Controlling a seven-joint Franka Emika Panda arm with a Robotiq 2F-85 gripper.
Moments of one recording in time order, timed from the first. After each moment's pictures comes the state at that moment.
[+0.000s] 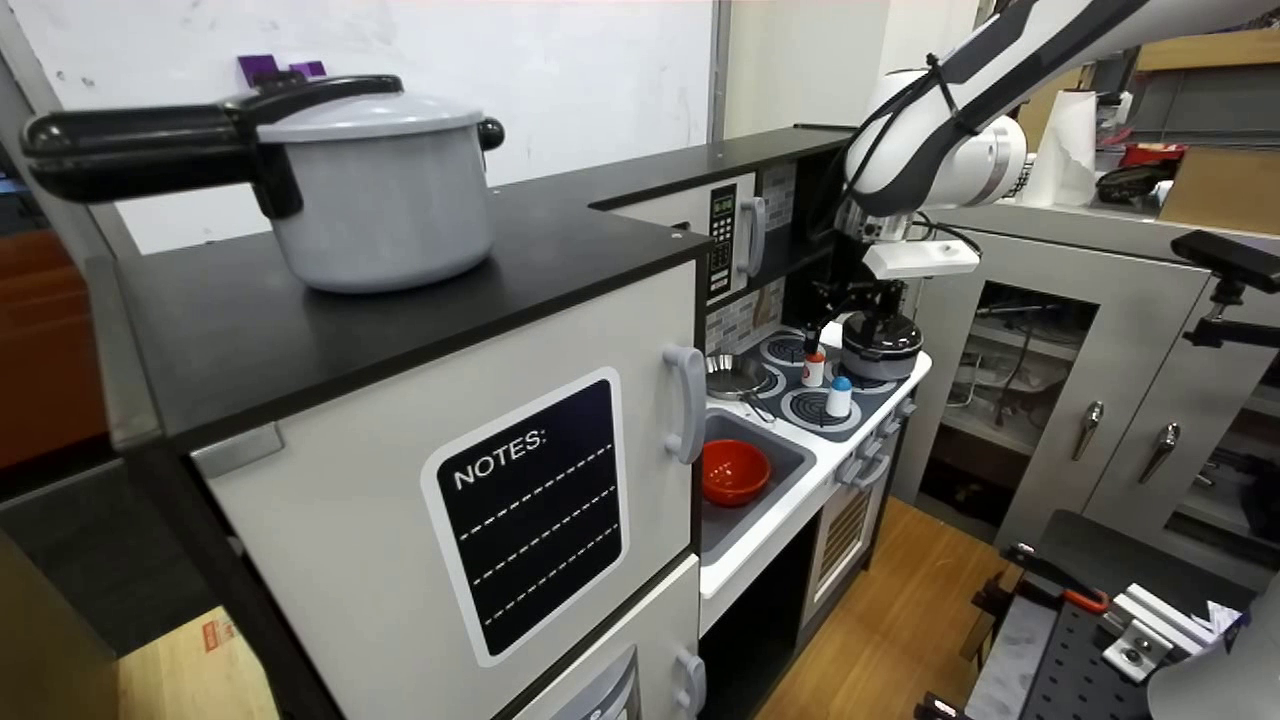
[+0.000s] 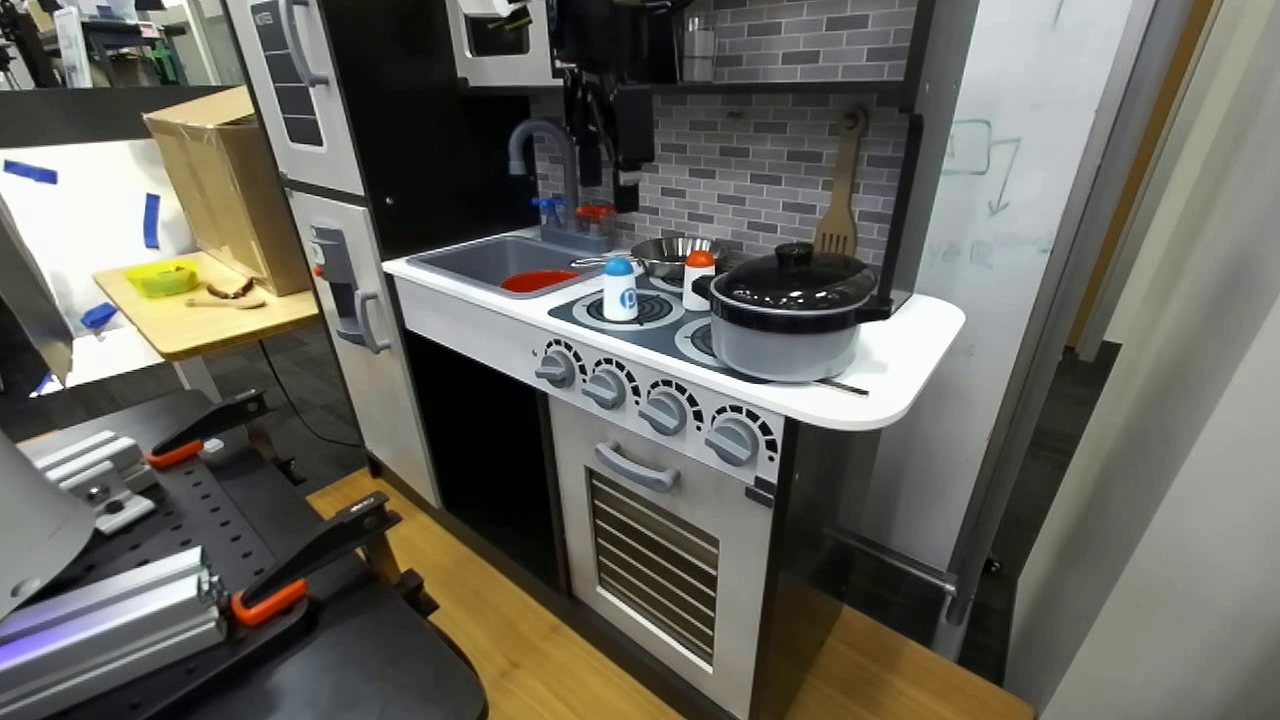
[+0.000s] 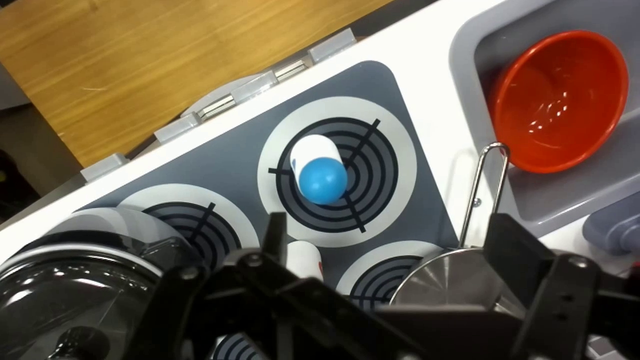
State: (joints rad) arm -0.12 -0.04 -0.16 -2.43 0.11 2.44 0.06
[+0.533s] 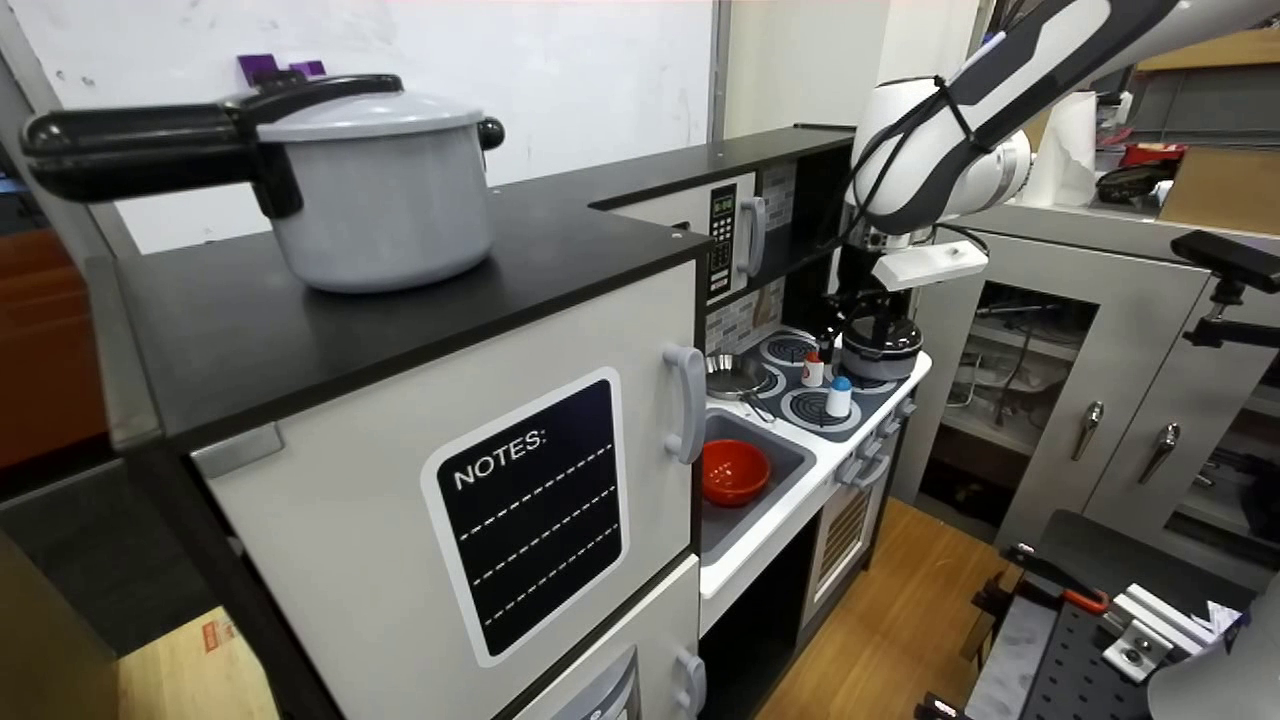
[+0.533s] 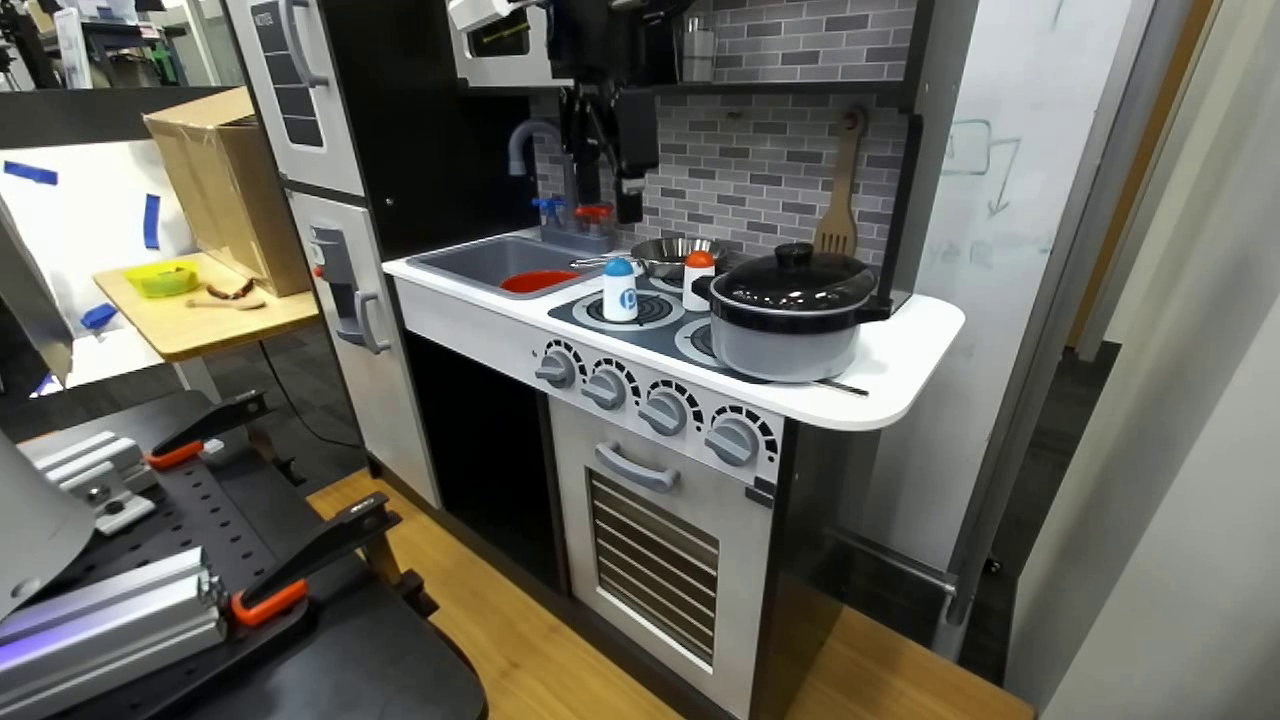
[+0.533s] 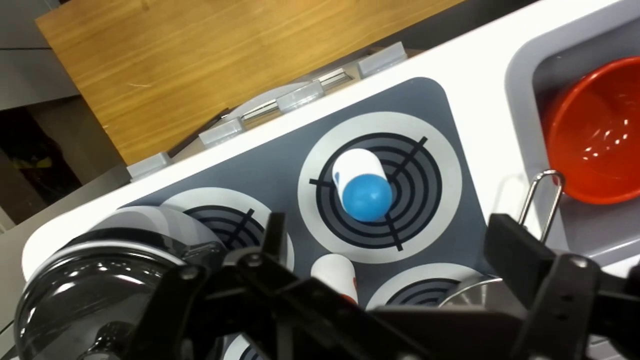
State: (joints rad) arm -0.12 -0.04 -0.16 -2.45 -0.03 2.44 0.11
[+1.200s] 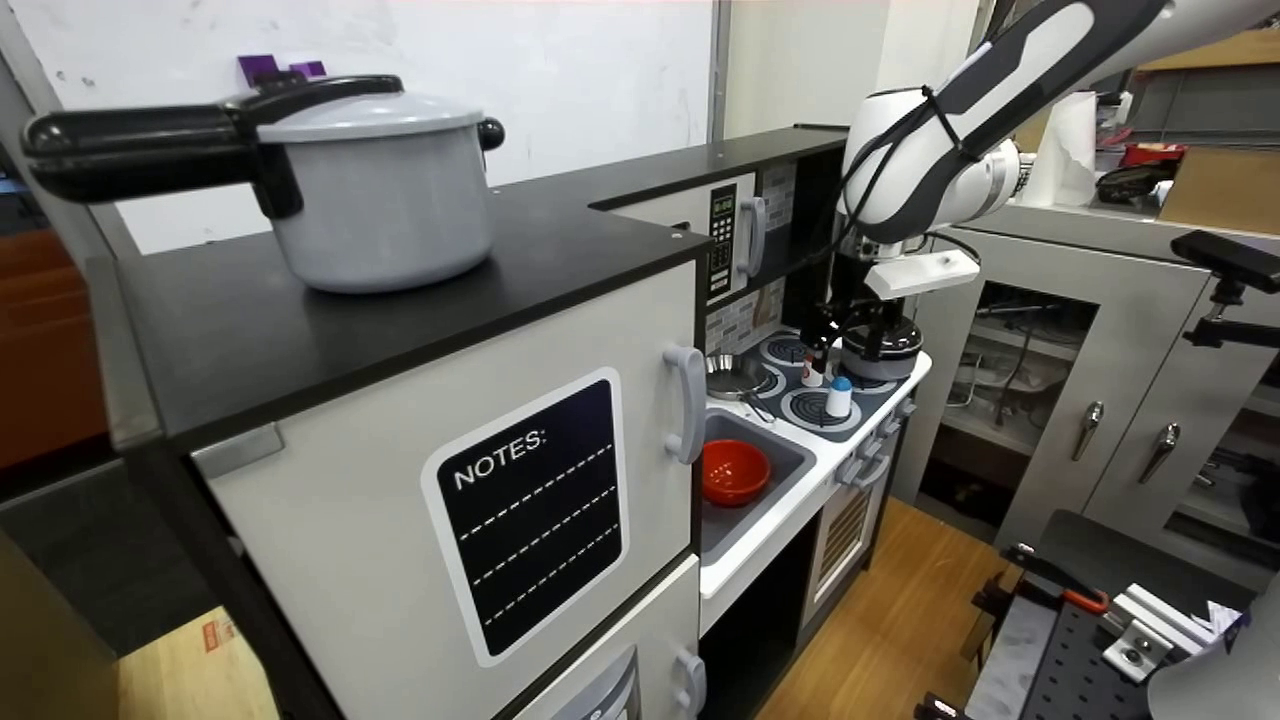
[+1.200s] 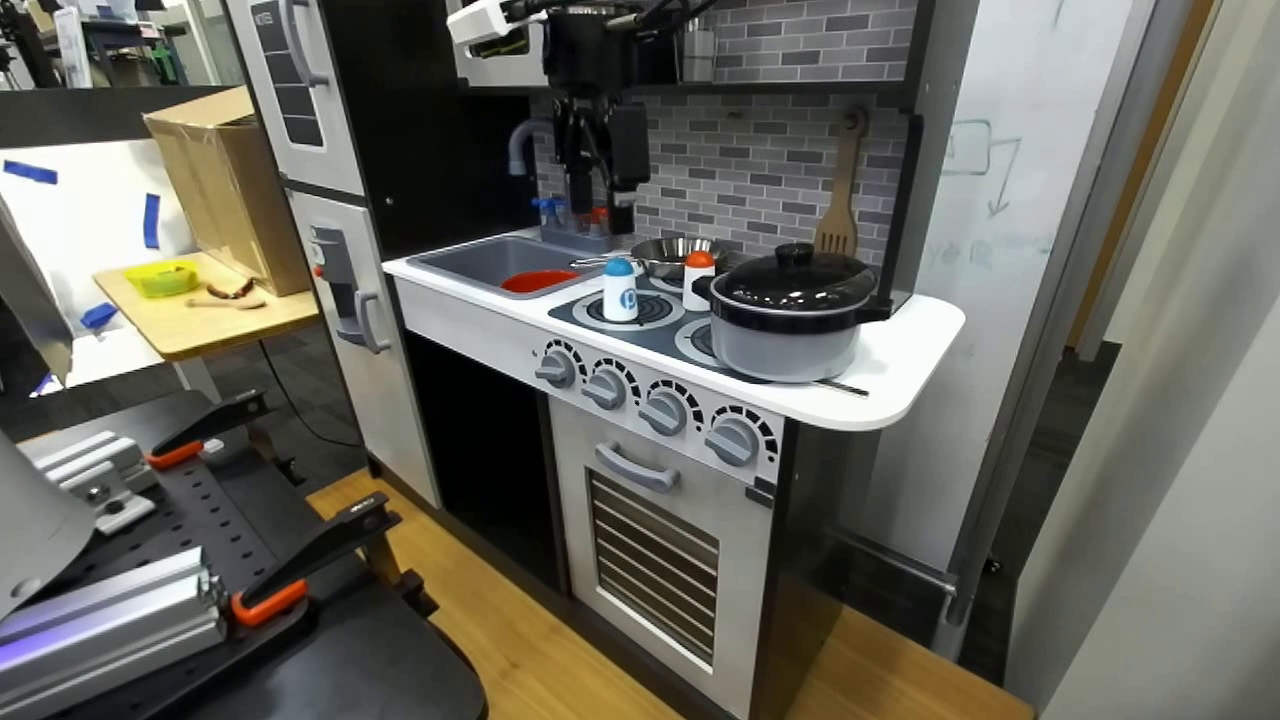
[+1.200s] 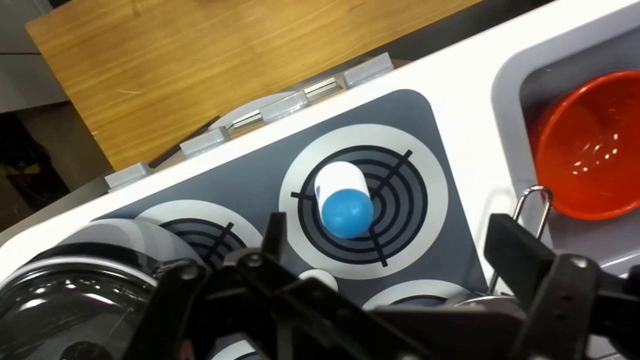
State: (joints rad) arm -0.11 -0.01 -0.15 -2.45 0.00 2.44 0.10
